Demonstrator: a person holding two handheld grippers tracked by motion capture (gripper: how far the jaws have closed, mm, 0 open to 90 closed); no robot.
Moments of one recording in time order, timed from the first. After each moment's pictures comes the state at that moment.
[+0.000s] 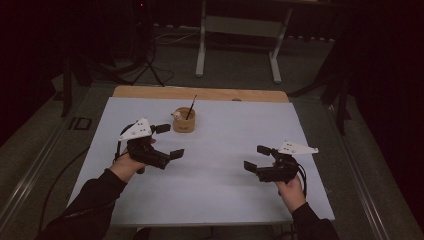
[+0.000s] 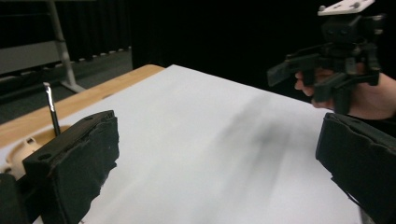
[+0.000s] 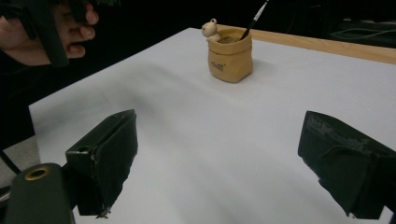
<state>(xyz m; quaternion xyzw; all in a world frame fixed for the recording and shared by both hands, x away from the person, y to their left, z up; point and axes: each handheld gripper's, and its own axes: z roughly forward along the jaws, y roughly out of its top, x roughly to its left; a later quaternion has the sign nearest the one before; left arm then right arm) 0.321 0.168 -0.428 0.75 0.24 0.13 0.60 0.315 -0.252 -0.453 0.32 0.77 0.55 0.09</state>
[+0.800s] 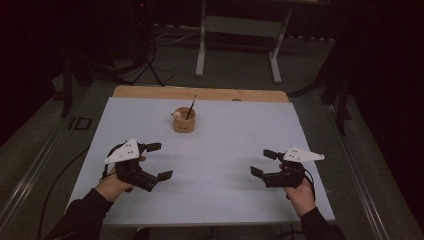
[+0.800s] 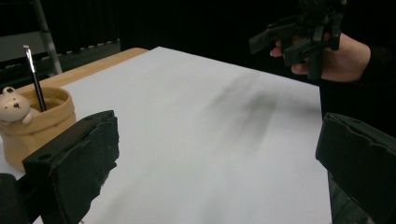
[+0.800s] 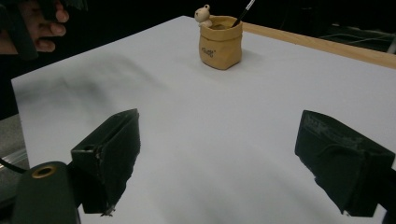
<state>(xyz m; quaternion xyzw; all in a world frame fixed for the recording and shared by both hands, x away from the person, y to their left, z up) 0.279 0.194 -0.457 0.77 0.22 0.12 0.59 0.304 -0.271 -0.460 0.30 0.78 0.53 0.12</state>
